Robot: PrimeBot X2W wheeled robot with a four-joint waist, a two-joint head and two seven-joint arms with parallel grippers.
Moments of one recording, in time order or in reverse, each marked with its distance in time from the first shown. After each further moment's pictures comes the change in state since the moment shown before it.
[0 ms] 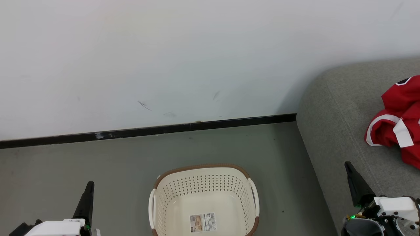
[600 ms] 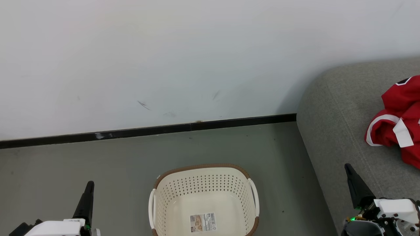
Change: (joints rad) left arm 0.000 0.000 0.000 -0.002 0.000 0.000 0.000; right arm 0.009 0.000 0.001 0.000 0.000 0.000 0.000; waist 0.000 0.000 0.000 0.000
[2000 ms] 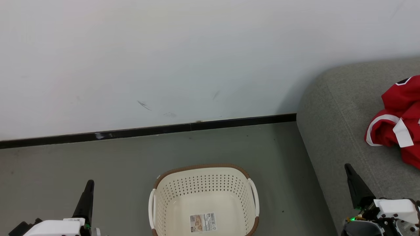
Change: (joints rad) left arm 0.005 0.002 -0.003 -0.011 0.003 0.001 0.000; right arm 0.004 0.000 0.003 -0.004 -0.001 0.000 -0.006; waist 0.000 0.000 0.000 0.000
